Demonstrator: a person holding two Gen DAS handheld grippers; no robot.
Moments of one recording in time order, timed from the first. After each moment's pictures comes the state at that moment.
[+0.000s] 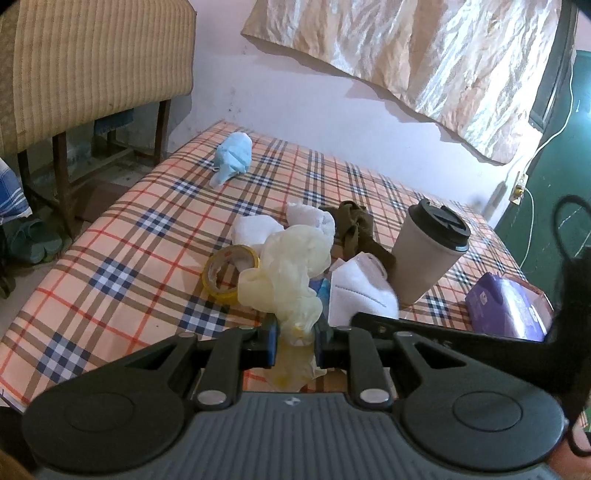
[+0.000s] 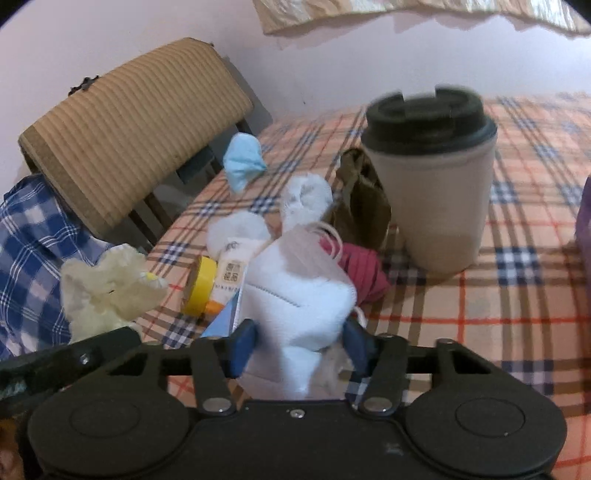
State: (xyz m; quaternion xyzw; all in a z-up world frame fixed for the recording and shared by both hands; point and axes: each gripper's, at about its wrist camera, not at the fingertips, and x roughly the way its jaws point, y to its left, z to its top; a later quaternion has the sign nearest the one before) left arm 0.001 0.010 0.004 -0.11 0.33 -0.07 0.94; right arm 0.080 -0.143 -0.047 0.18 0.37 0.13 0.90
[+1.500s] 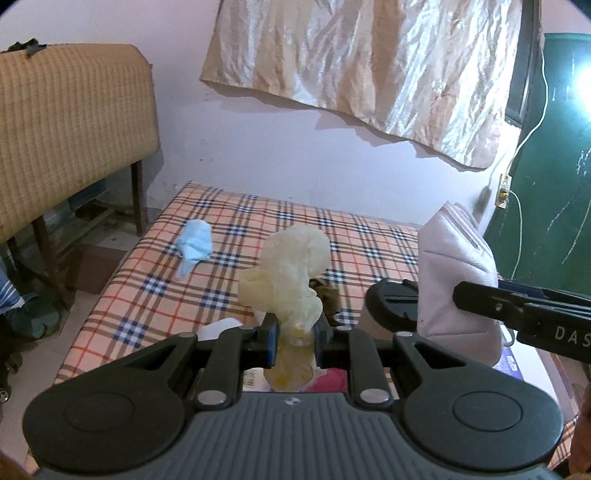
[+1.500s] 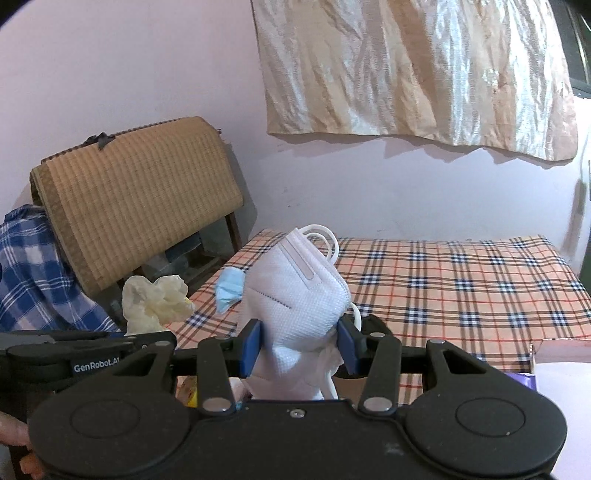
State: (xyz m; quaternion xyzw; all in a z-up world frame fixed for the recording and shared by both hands) left arm 0.039 -0.030 0.079 -0.05 0.29 -0.10 0.95; right arm 0.053 -0.198 0.087 0.11 0.26 0.07 0.96
